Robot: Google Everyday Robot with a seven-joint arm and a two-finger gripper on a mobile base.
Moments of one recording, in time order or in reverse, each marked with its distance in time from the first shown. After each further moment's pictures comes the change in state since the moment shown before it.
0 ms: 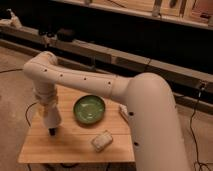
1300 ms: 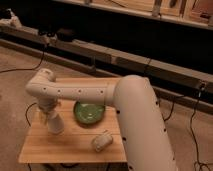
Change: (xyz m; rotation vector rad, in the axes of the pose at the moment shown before) arm 0.014 0.033 0.081 -0.124 0.022 0.002
